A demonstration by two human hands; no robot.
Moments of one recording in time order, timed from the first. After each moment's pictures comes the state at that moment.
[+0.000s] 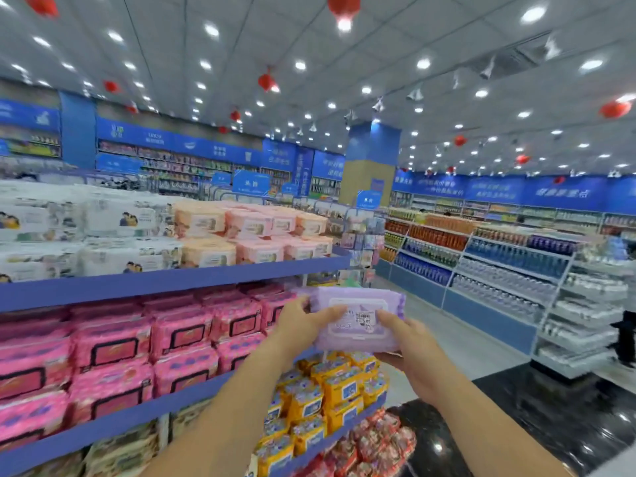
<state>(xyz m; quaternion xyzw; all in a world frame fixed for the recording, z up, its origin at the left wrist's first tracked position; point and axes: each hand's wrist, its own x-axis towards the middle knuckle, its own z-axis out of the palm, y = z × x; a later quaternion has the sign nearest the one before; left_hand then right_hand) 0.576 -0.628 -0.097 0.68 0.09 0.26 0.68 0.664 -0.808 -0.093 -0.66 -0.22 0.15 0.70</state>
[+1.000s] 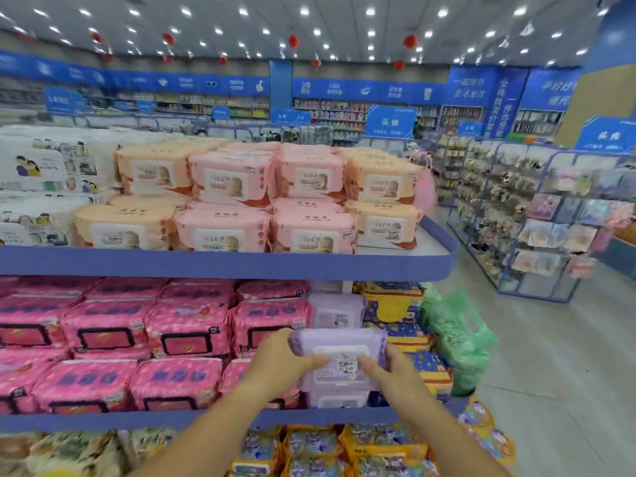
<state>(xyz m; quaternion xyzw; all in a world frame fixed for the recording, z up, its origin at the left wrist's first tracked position) 1.025 -0.430 -0.253 0.69 0.49 0.29 0.43 1.239 -0.528 -0.263 -0.66 -0.45 0.39 0.46</state>
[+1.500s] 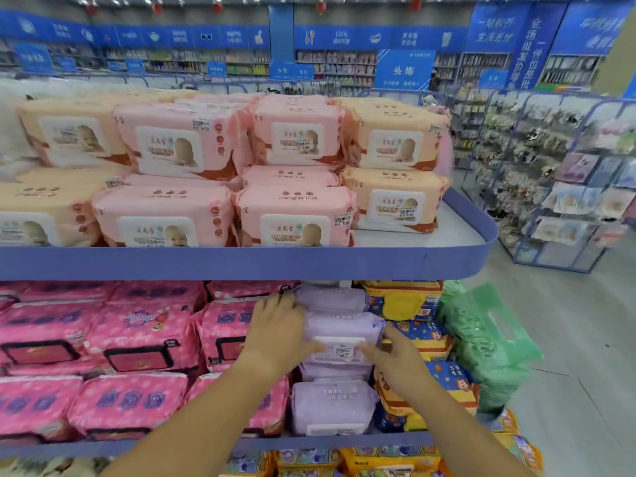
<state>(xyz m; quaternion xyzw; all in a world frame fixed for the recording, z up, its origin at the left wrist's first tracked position) 1.096 -0.326 -0.277 0.86 0.49 0.13 -0.07 1.304 -0.419 -0.311 -0.67 -0.46 0.37 0.45</state>
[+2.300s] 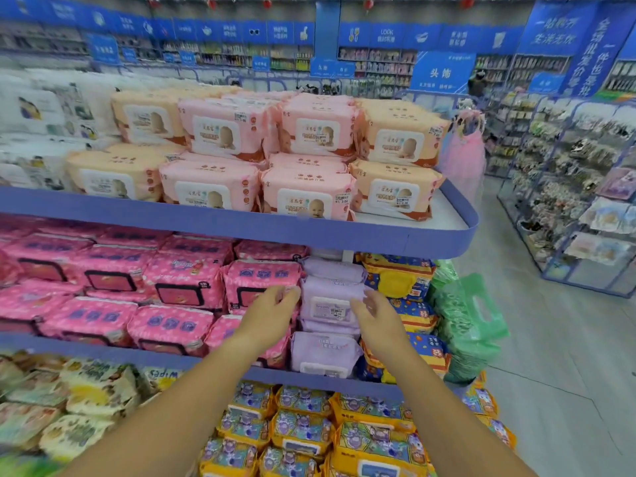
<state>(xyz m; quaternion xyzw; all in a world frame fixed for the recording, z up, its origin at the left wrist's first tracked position) 1.068 -0.427 -0.250 0.63 0.58 0.31 0.42 1.276 -0.469 -0.261 -0.68 -0.49 0.35 0.41</state>
